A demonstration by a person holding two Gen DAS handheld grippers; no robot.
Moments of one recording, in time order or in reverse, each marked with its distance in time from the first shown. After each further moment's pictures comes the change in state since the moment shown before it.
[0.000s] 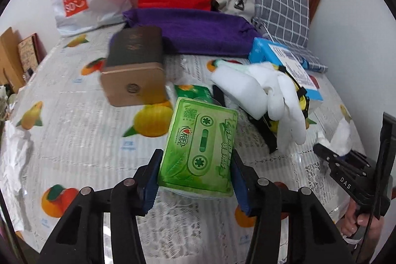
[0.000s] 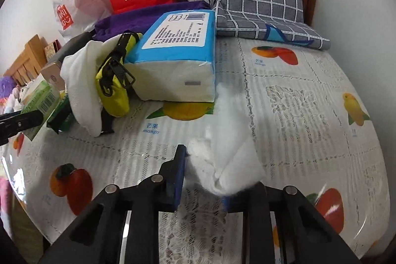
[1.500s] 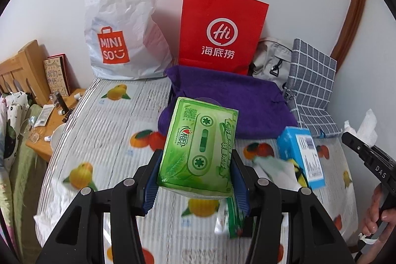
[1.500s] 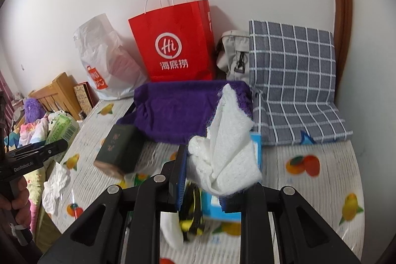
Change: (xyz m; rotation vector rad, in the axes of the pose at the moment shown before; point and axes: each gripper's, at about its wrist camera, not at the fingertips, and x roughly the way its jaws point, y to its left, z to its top) left arm -0.050 0.060 0.125 -0.114 -0.114 0.086; right arm -0.068 0.052 0.170 -0.029 -0.153 0.152
